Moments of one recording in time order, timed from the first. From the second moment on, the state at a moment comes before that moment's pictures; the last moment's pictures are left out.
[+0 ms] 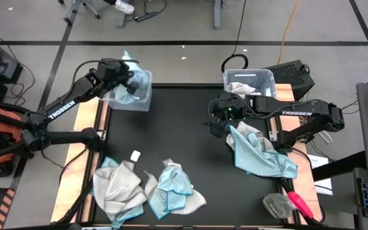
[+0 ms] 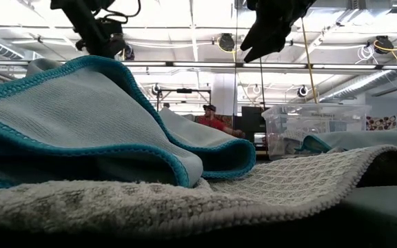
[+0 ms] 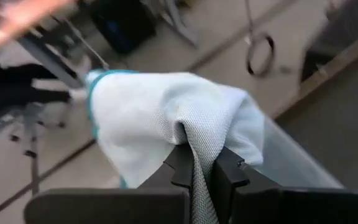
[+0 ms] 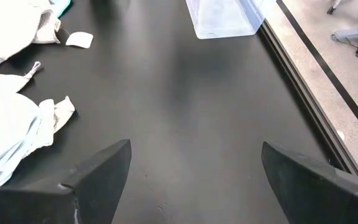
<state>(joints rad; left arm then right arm) 0.79 1.06 1.04 -0.60 -0.34 0.17 -0.13 1.33 1.19 -0.58 0.14 0.07</state>
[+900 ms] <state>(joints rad) 0.83 1.06 1.04 -0.80 -0.26 0.00 -0.13 1.33 1.19 -0.55 0.13 0.08</state>
